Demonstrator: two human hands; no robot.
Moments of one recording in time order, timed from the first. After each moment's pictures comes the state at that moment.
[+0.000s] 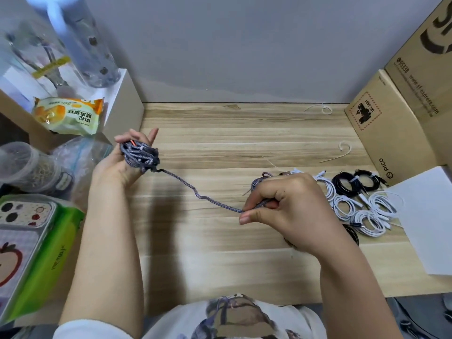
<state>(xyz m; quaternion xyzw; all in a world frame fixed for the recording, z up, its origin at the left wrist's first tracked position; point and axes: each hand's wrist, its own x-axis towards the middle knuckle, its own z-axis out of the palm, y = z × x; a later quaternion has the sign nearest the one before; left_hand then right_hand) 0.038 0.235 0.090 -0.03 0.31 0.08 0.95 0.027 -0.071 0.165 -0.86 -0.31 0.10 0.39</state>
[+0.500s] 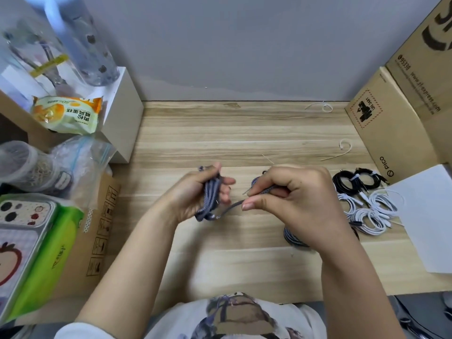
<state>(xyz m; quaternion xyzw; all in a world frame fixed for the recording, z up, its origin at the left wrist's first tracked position) 0.021 0.108 0.100 0.43 0.24 -0.23 0.83 0.029 -0.072 0.168 -0.84 -0.30 0.01 0.46</state>
